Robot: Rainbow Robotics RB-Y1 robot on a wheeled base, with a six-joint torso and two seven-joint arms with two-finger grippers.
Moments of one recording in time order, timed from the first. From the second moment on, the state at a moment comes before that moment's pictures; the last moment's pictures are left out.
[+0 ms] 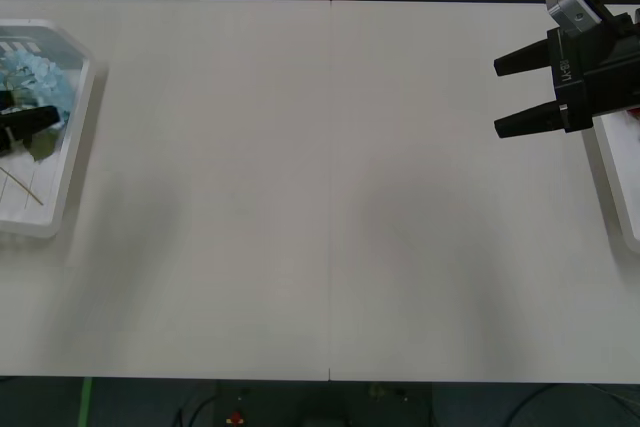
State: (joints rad) right arm -0.69 -1.17 0.41 -1.52 -2.09 1.19 2.69; left arm -0.09 0.91 0.20 -1.52 1.83 0.83 -2.46
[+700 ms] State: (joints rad) right arm -0.69 -1.17 0.41 -1.52 -2.09 1.19 2.69; left arm -0.09 0.98 -0.06 -1.86 2.08 0.94 -2.59
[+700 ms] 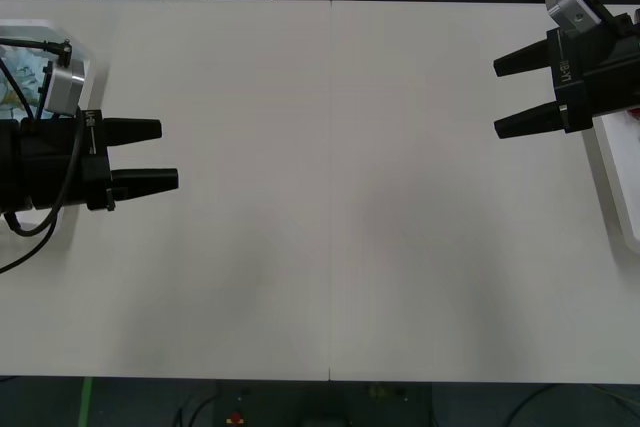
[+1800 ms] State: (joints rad) right arm -0.69 -1.17 0.41 -1.52 -2.09 1.19 2.69; left arm -0.31 1.09 -0.37 -1.90 2.19 0.73 -2.64
